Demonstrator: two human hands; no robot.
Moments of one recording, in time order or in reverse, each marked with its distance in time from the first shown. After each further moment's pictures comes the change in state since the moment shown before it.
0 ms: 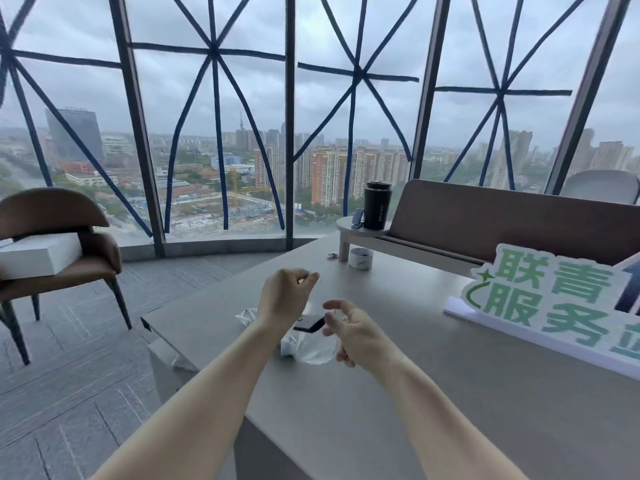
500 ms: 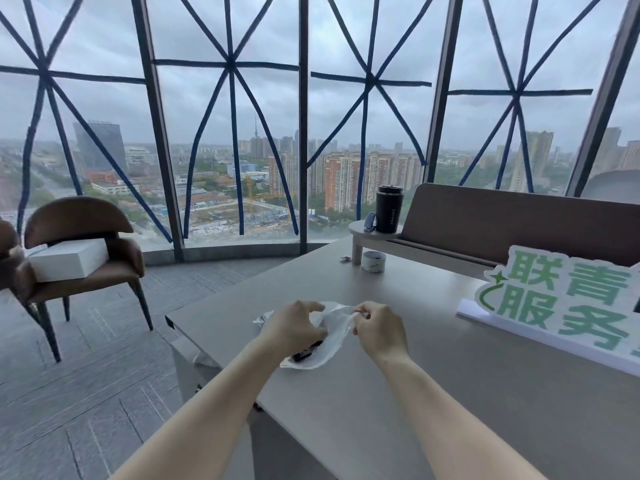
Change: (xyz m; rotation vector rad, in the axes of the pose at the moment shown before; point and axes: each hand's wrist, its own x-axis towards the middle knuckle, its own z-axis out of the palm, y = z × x) left_hand -0.044 -0.007 -0.019 0.251 -0.384 -0.106; right_hand 0.011 0.012 0.000 -0.388 0.403 -0.076
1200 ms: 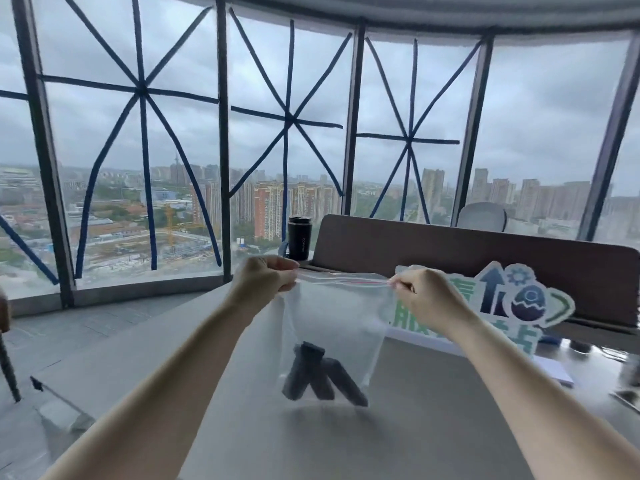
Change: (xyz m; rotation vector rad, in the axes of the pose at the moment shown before) left_hand 0.013 0.147 -0.034 -0.814 0.106 0.197; right_hand -0.021 0.027 -0.247 -0.389 0.197 -0.292
